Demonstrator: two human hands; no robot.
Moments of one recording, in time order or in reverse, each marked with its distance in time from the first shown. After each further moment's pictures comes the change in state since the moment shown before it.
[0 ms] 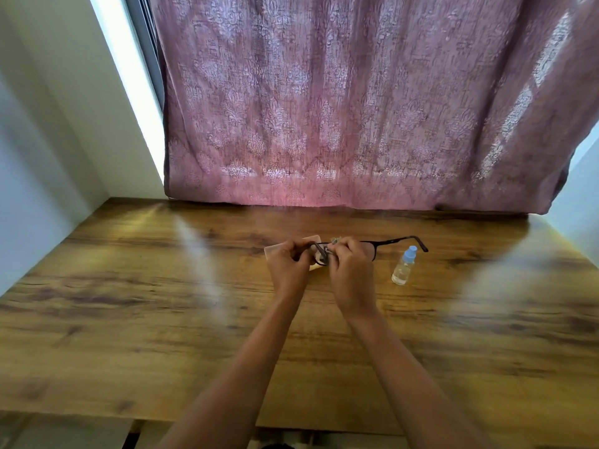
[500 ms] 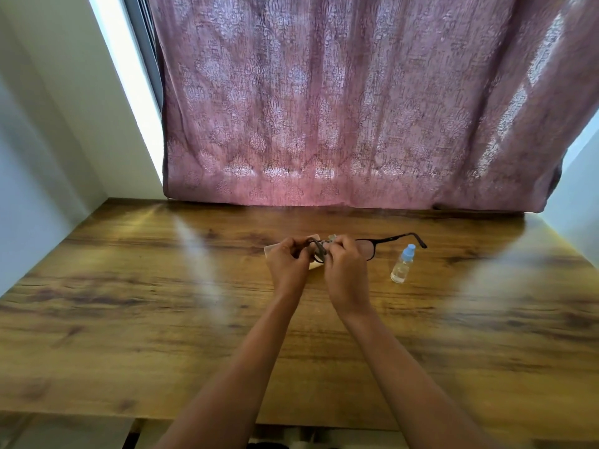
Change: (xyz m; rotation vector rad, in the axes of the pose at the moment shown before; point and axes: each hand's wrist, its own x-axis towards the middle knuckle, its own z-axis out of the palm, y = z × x) left_hand 0.001 0.004 -0.002 0.011 -0.006 -0.010; right_hand 0.000 -0.004 0.007 -0.047 -0.022 -0.001
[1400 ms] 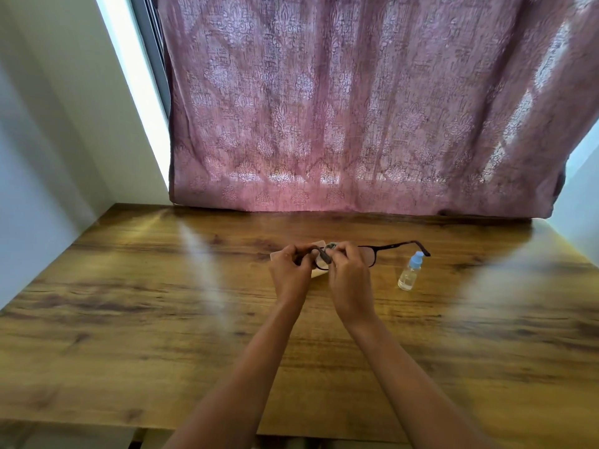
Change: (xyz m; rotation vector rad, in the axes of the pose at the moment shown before) left_hand 0.006 -0.006 -0.007 0.014 0.015 0.008; right_hand 0.001 -0.003 0.008 0.008 0.003 -0.032
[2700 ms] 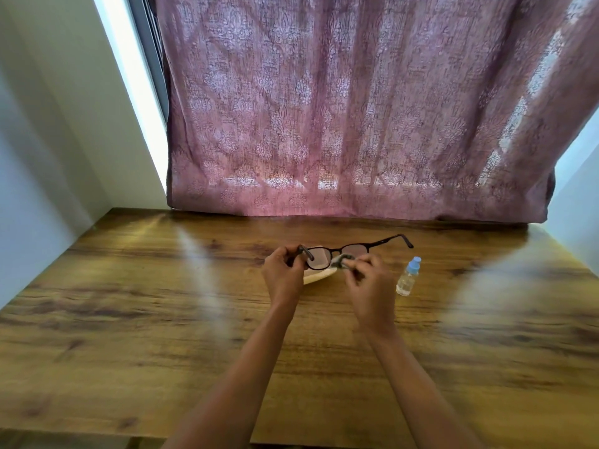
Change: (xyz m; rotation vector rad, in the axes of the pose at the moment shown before) left_hand 0.005 0.007 -0.004 0.070 0.065 -0.022; right_hand -0.008 0.017 -0.026 0.152 0.118 0.106
